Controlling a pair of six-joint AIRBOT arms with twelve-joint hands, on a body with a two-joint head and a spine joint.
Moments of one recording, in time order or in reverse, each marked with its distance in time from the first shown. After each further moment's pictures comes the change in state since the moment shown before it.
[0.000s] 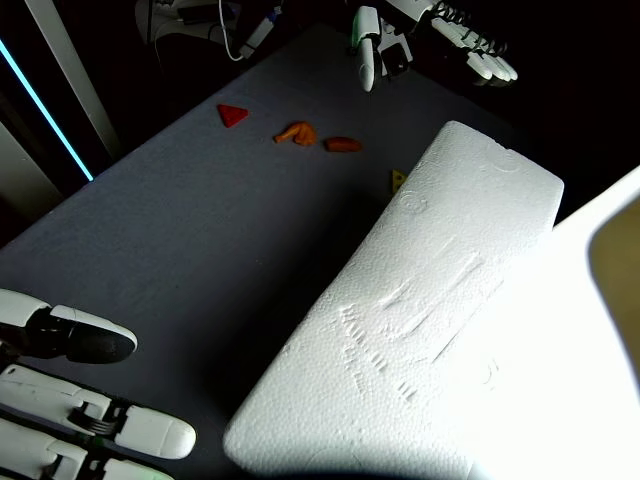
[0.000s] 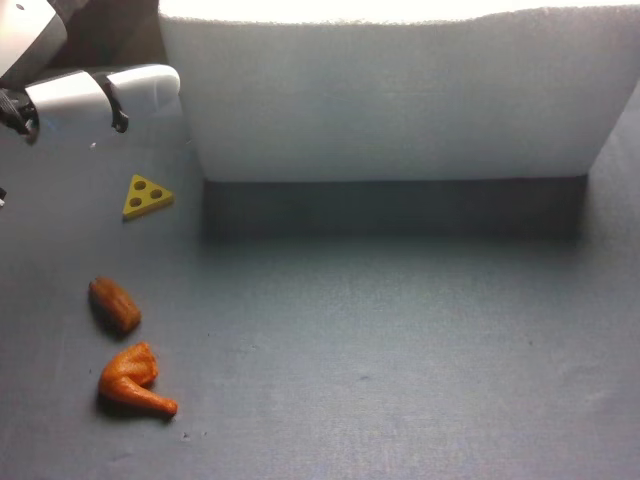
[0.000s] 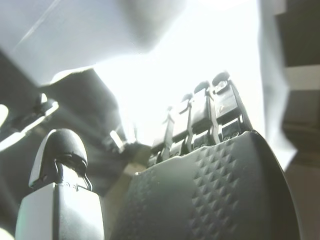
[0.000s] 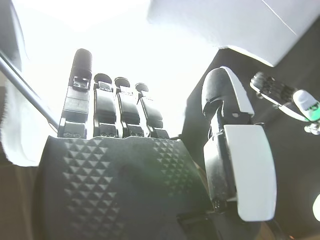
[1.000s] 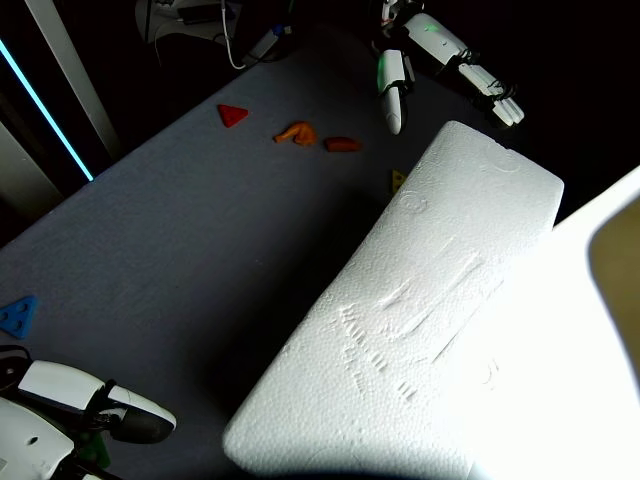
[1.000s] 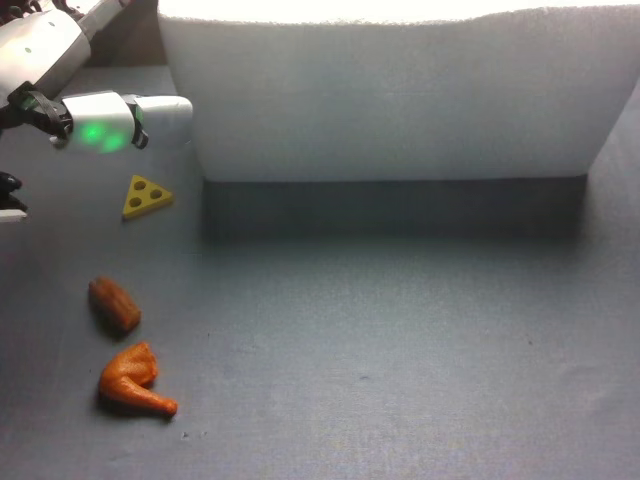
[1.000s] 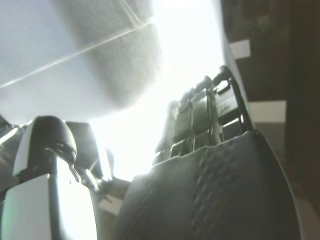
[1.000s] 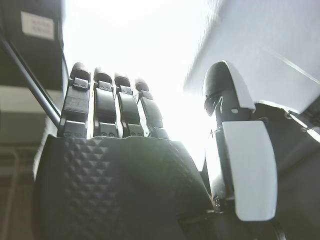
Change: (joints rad) left arm -0.031 -0.097 0.108 -0.103 0.143 0.022; right arm 0.073 -0.083 0.117 0.182 -0.167 -0.111
